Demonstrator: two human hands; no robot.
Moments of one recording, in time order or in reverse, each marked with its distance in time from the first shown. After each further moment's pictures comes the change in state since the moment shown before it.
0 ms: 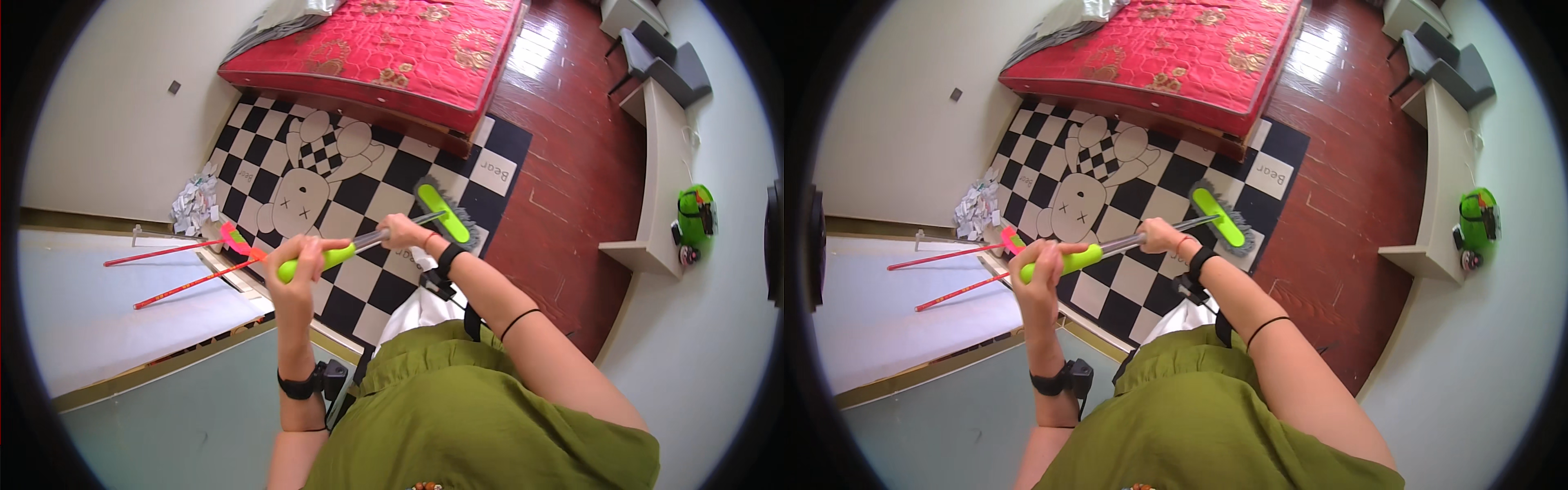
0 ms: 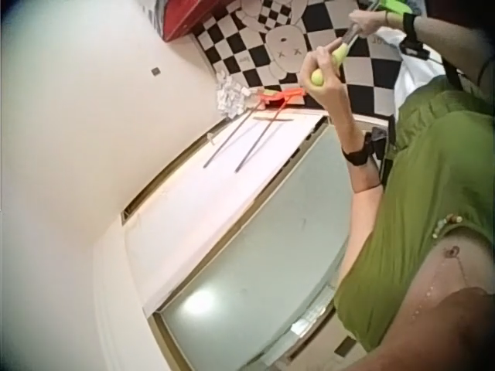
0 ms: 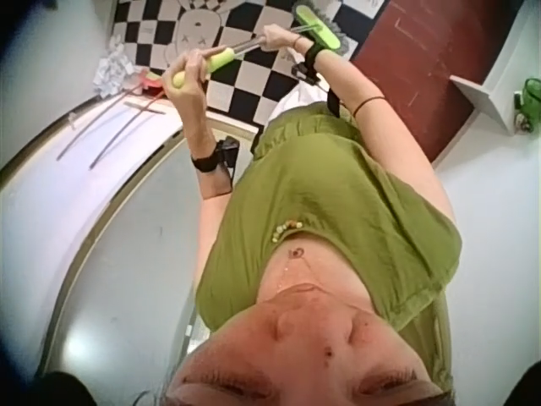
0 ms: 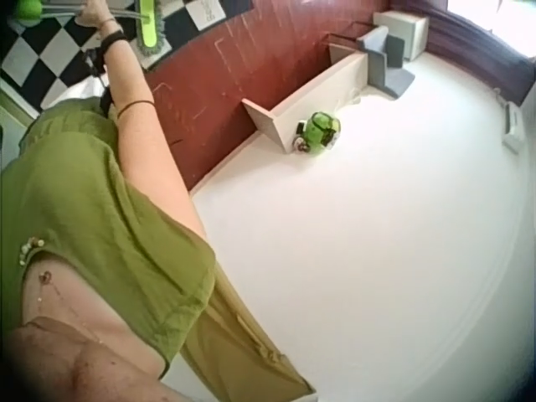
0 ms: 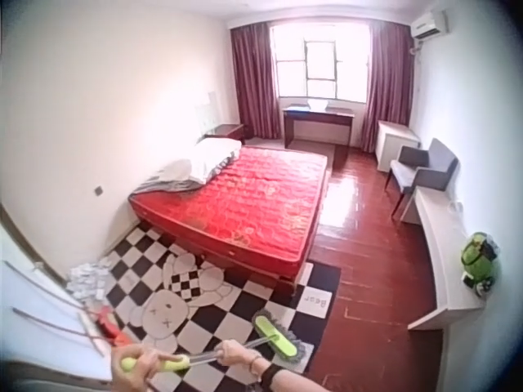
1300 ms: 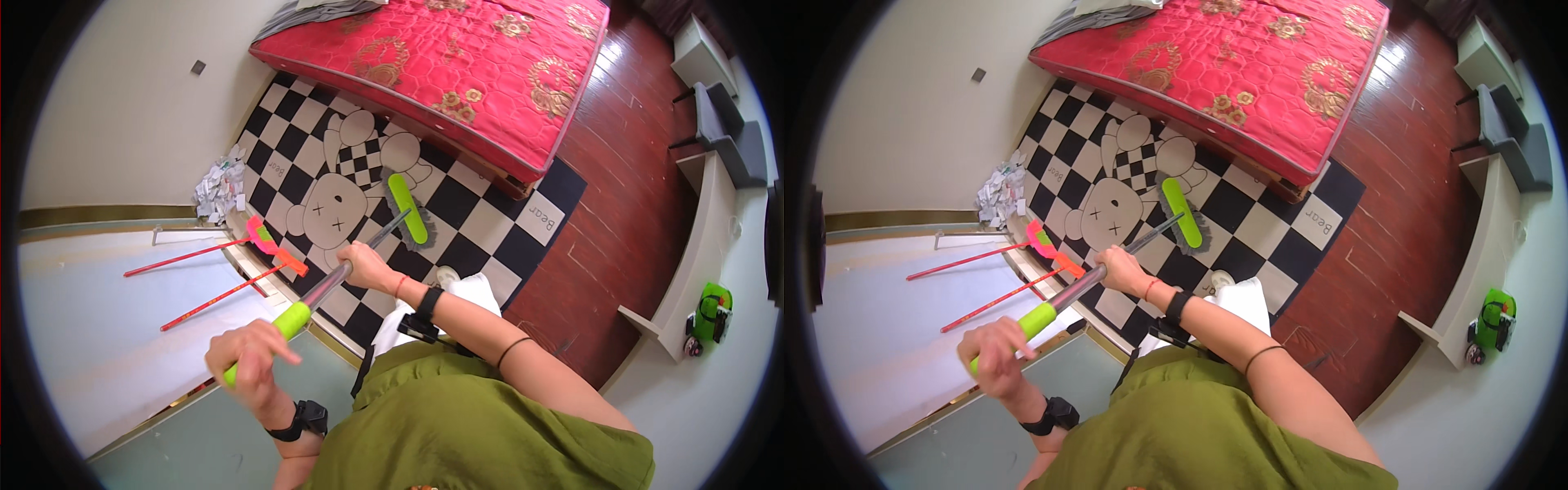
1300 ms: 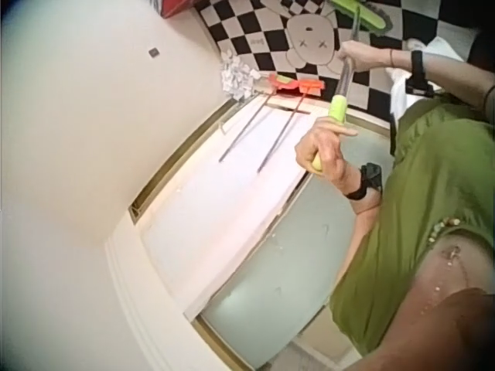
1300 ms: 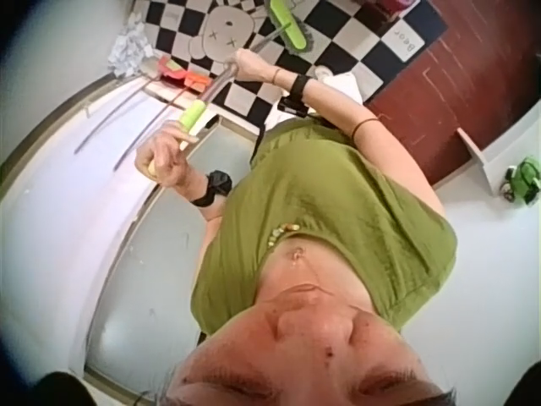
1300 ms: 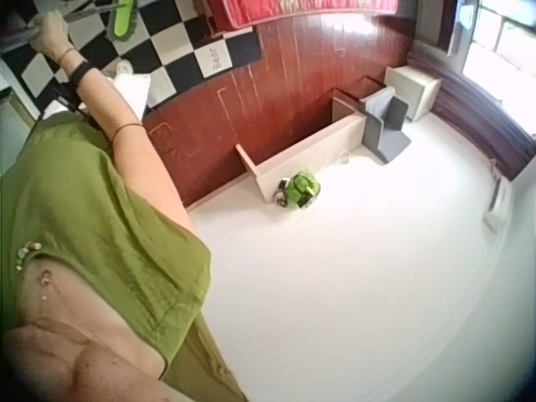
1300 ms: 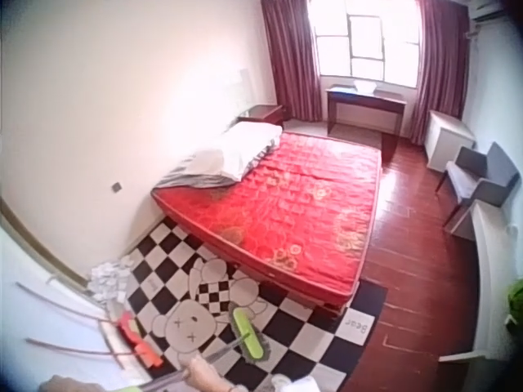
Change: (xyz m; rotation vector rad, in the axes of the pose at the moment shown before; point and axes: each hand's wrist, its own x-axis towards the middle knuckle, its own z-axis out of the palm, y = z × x) left_hand 0.180 0.047 -0.084 0.136 0.172 0.218; right_hand 0.219 -0.078 -0.031 0.285 0.100 -0.107
